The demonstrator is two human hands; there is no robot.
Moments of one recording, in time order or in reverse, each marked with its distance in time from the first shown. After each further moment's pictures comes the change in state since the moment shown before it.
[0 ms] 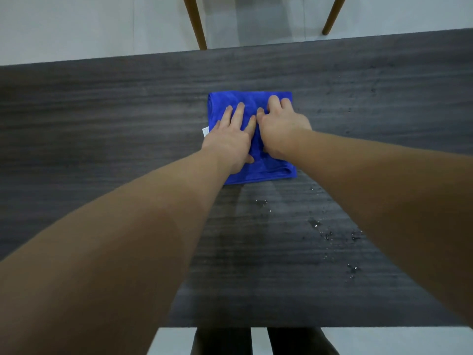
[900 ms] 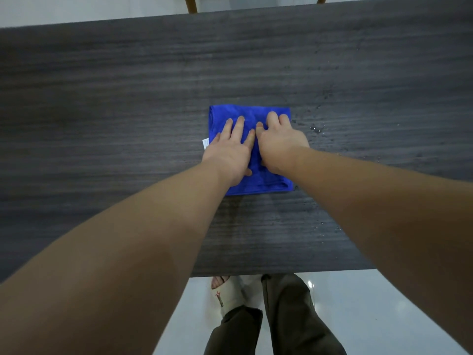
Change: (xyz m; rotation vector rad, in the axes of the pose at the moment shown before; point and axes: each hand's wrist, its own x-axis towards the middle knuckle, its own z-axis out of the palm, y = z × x) left_hand -0.096 0.038 0.076 0.008 -0.023 0.030; right_hand -0.112 -0.029 0.070 0.000 -0.023 0.030
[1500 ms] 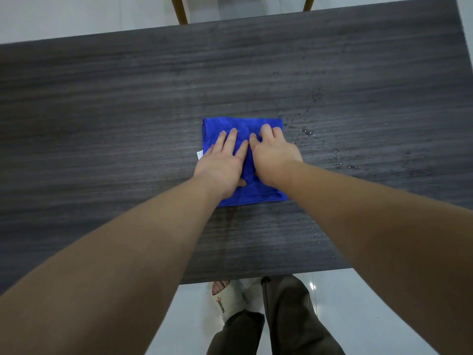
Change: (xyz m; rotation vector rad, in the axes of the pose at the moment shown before) left_hand -0.012 -0.002 0.007 -0.012 0.014 0.024; right_hand -0.017 -0.003 0.010 0.028 0.032 0.001
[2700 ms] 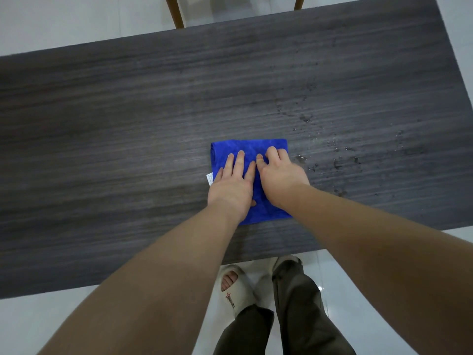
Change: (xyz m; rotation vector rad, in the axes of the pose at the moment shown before) left_hand -0.060 0.026 0.044 0.016 -0.017 0.003; right_hand -0.065 -0.021 0.037 0.009 0.034 0.011
